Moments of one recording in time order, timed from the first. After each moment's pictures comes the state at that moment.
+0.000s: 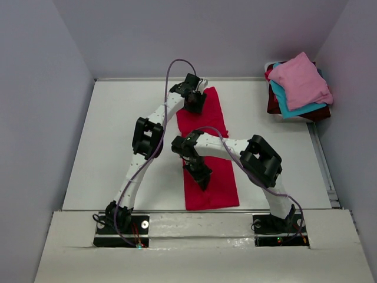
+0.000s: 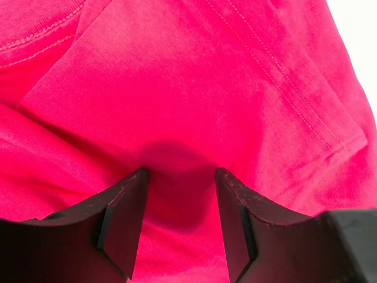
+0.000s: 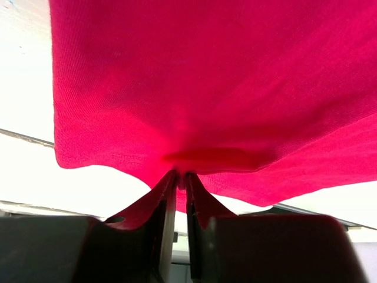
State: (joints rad) left arm -0.49 2.64 2.46 -0.77 0.11 -0.10; right arm 0.98 2.10 1.60 -1.23 -0.18 0.42
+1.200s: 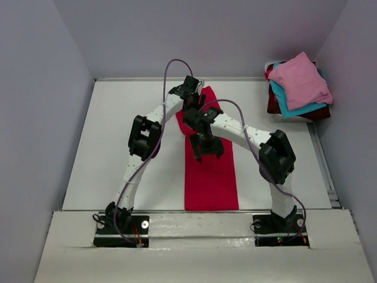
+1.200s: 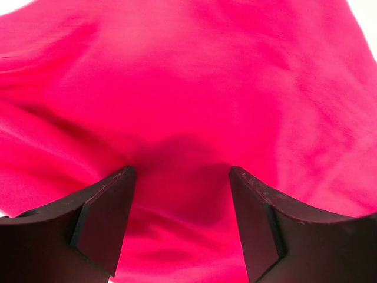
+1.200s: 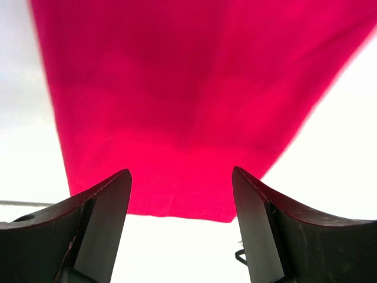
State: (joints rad) left arm -0.51 2.52 2.25 -0.64 0.02 -0.14; right arm 0.85 2.02 1.74 -1.25 0.12 0.59
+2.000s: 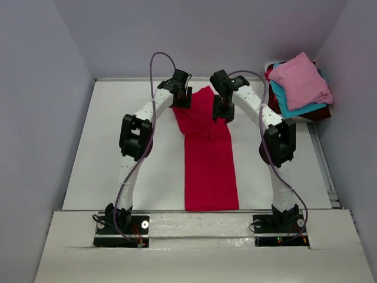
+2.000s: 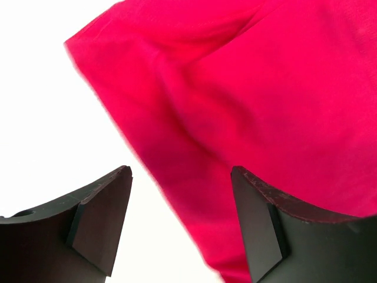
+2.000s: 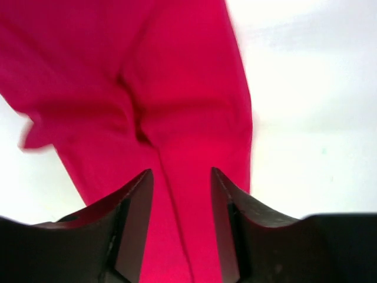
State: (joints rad) left arm -0.42 2.42 2.22 -0.72 -0.13 -0.25; right arm 0.51 2.13 2.04 -1.20 0.15 0.59
